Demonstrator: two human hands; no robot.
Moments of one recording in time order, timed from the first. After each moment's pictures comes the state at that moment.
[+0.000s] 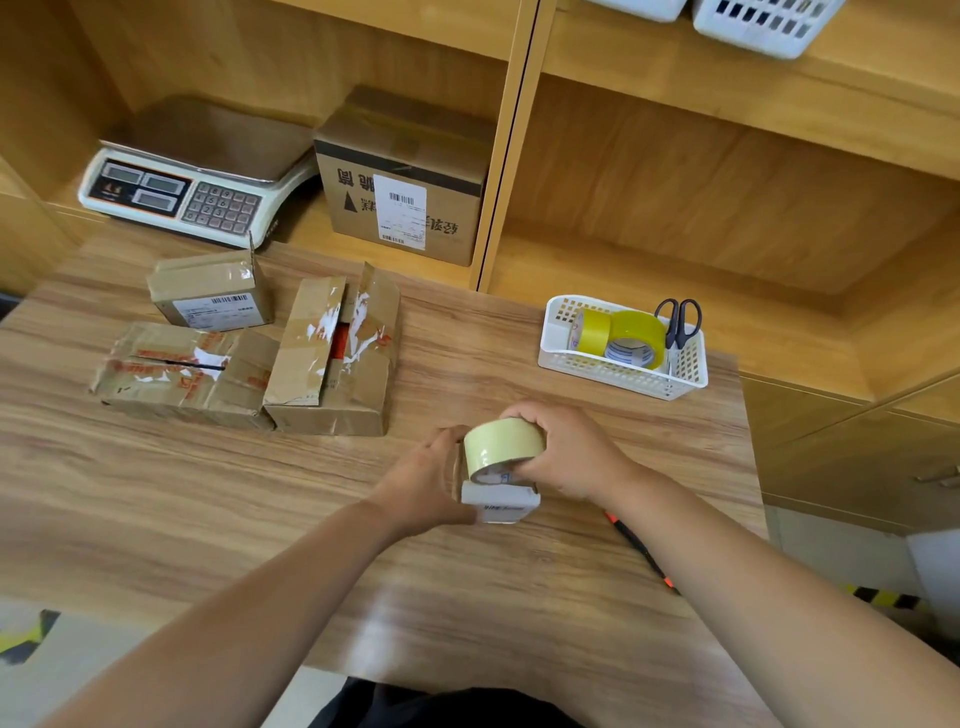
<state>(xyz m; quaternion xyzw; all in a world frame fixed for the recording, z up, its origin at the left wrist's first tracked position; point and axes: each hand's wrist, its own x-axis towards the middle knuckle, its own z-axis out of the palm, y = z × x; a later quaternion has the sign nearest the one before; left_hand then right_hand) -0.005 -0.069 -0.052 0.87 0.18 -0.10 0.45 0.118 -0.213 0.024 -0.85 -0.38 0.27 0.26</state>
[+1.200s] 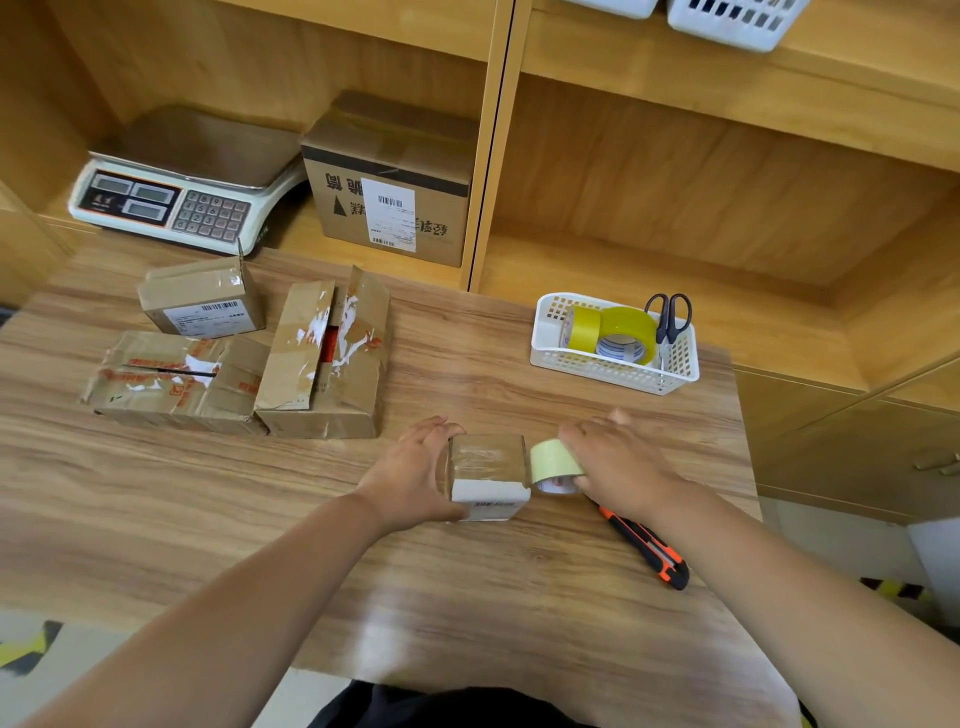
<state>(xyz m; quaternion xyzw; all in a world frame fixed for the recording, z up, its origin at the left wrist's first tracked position) -0.001 -0.065 -0.047 0.92 0.14 -0.11 0.36 0.149 -0.274 0.002 -0.85 -0.51 0.09 -0.11</state>
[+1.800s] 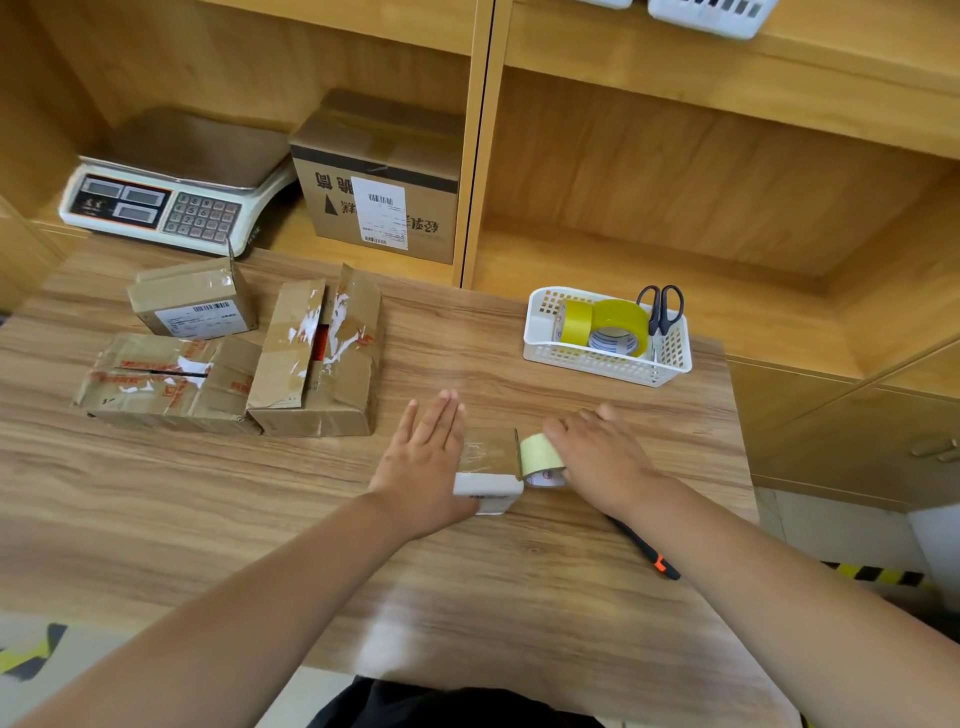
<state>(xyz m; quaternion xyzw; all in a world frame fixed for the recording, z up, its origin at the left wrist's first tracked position) 0.008 -0.092 -0.039 0.98 0.08 -0.15 0.03 0.140 -0.269 -0.010 -0.85 -0.51 0.04 -0.12</state>
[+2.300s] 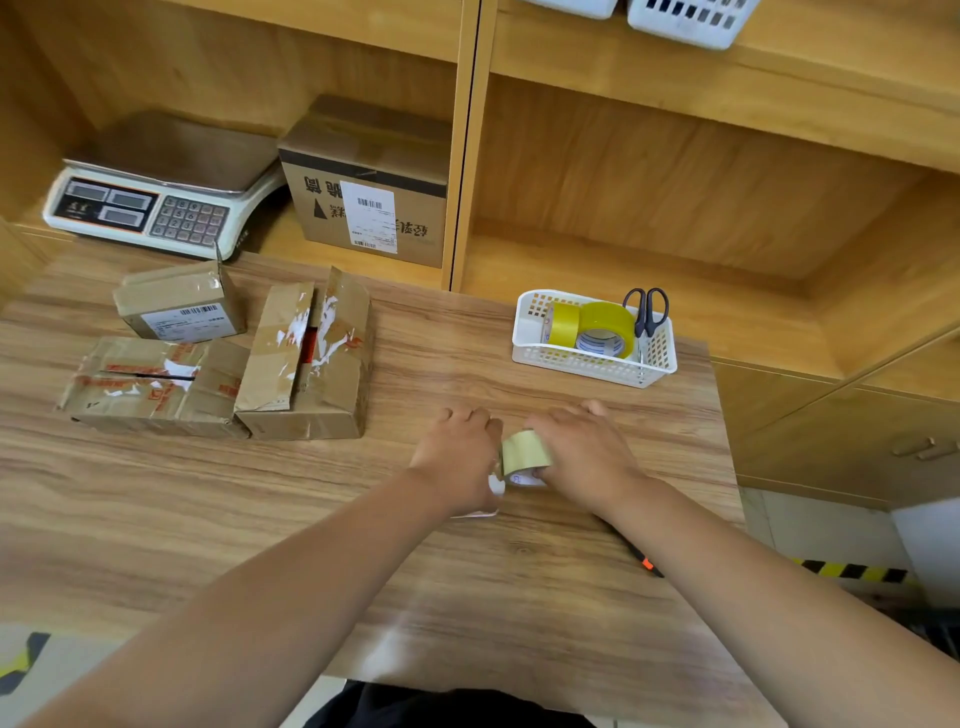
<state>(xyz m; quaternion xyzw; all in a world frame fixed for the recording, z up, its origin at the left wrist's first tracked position) 0.047 -0.119 -0.023 0.99 0.03 -0.10 0.06 0.131 -0.264 0.007 -0.88 -0.47 0.05 -0.02</state>
